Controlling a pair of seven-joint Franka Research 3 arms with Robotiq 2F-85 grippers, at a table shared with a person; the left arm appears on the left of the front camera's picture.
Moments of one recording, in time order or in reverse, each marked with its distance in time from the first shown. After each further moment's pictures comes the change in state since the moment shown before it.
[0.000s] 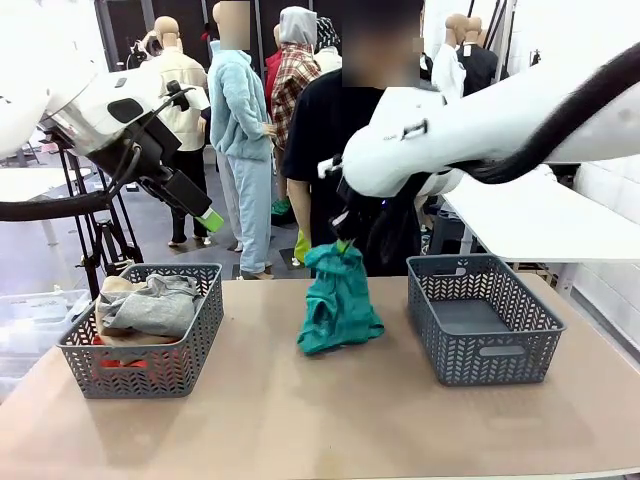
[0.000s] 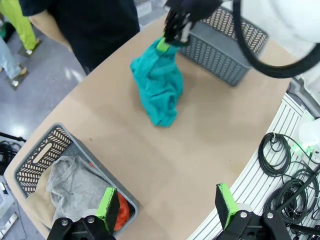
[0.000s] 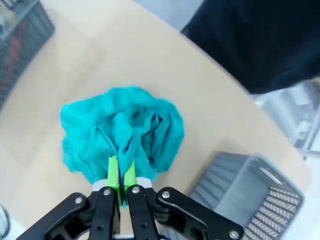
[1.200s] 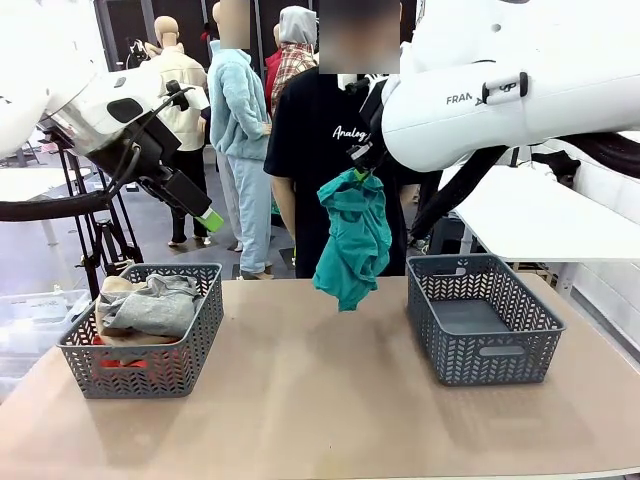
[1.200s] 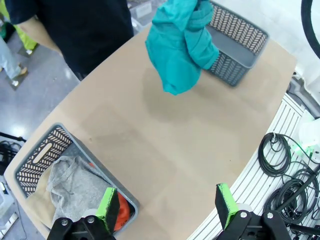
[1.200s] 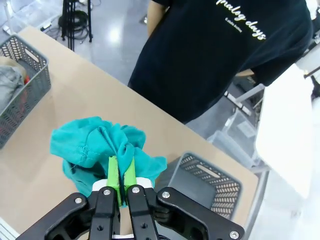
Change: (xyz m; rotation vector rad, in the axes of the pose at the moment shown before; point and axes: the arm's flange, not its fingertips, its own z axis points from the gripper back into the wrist) left arm 0.000 0.000 0.000 0.000 0.000 0.000; right arm -0.028 0.045 0.154 -0.200 -0.301 0.061
